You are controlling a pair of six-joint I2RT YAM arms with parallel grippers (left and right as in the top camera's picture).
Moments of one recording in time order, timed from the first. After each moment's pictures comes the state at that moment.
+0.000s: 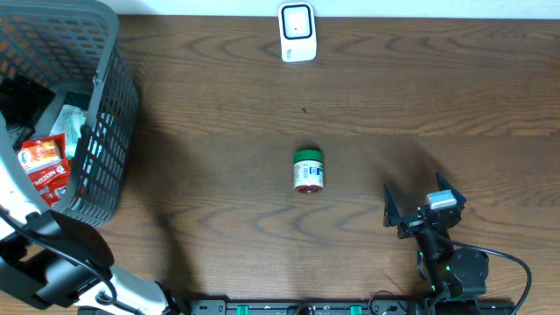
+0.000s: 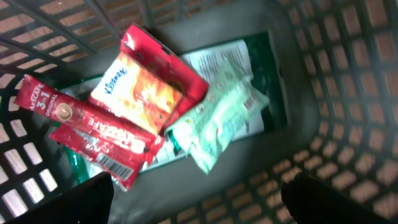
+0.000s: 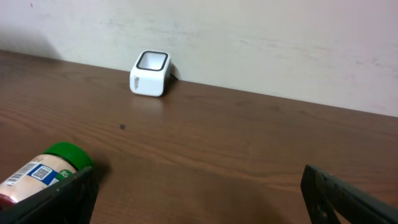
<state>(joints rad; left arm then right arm) 0.61 1.81 1.85 -1.20 0.02 -0.49 0.07 0.01 0.01 -0.06 -0.15 -0.07</state>
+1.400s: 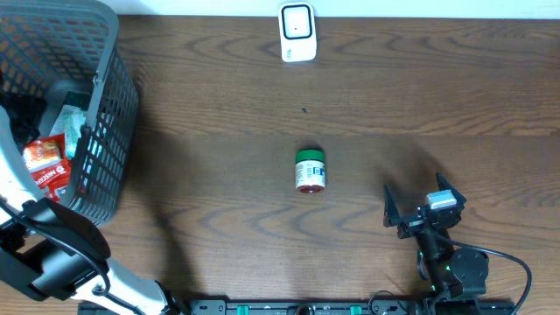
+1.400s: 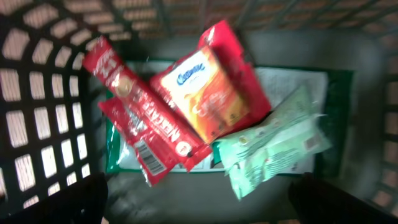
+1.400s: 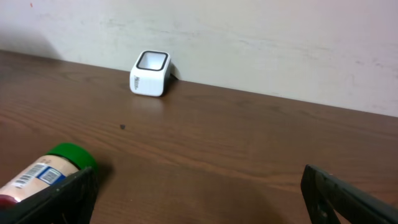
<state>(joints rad) 0.61 1.87 1.81 -1.24 -0.19 -0.80 0.07 0.01 0.01 -0.06 -0.15 -0.07</state>
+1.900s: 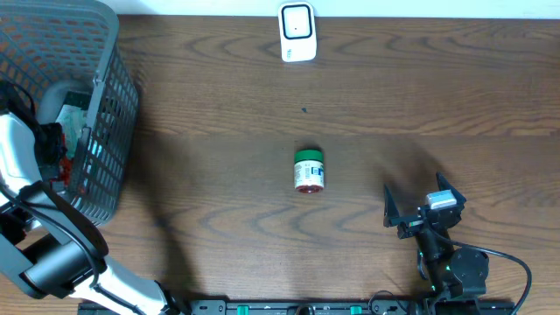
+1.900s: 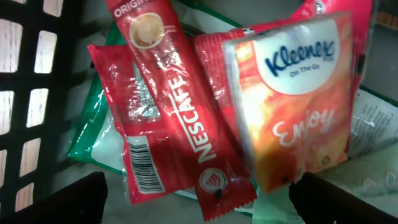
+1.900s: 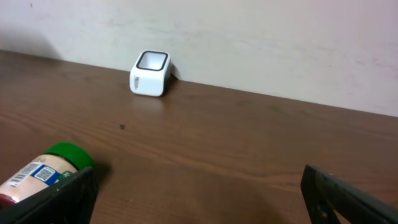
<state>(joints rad) 0.62 1.88 1.51 -1.03 -0.19 -1.14 0.07 0.01 0.01 -0.06 -0.15 -0.07</state>
